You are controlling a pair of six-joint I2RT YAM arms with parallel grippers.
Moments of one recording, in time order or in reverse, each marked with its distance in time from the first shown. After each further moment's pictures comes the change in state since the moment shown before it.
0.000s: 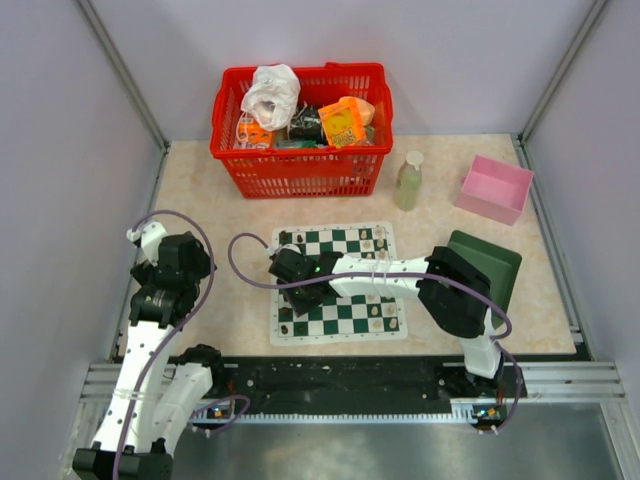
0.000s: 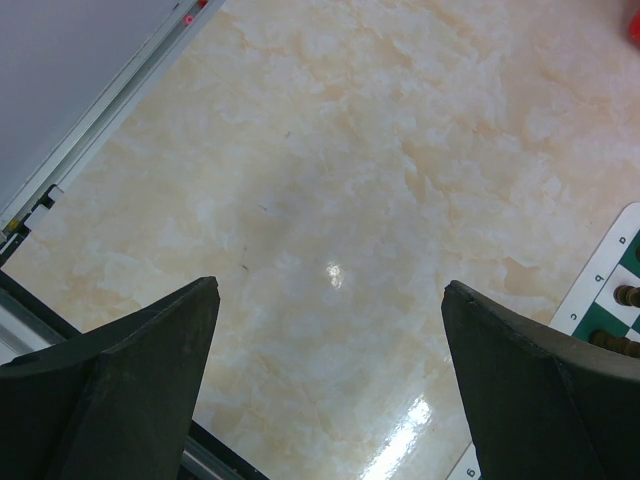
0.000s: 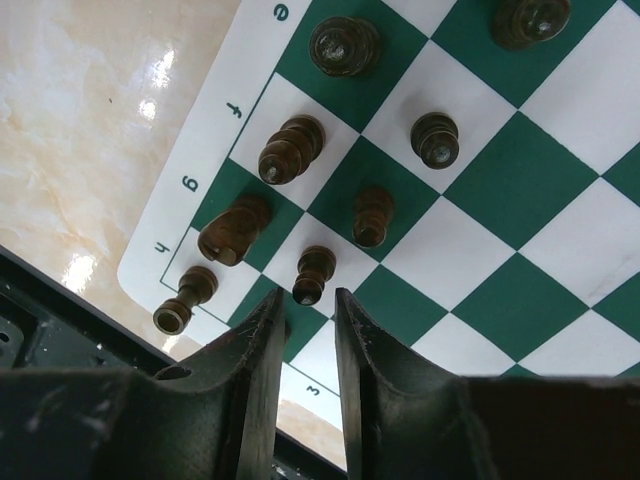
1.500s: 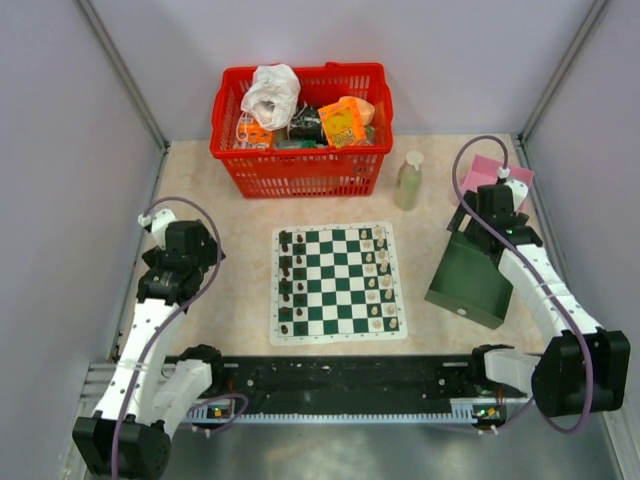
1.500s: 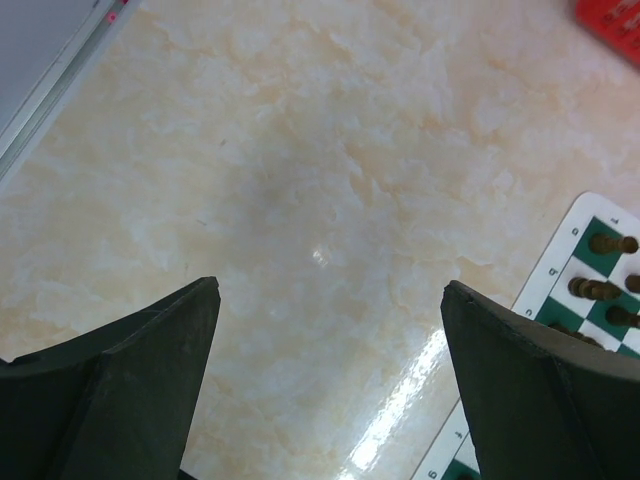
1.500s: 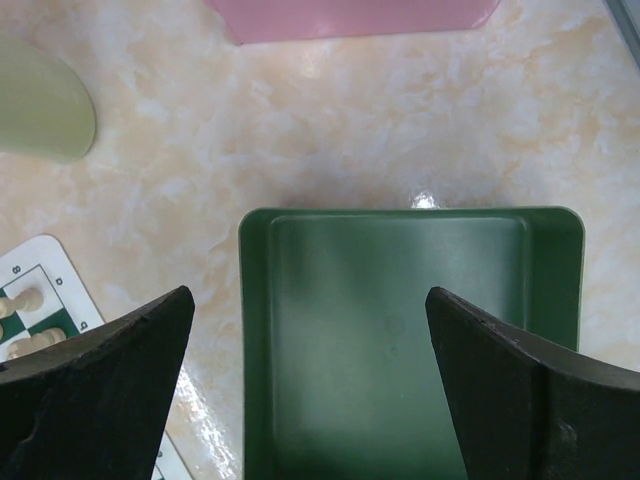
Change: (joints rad) left arm 0.000 0.135 0.016 0.097 0.099 0.008; right arm -1.074 -0.815 -0.570 0.077 0.263 -0.074
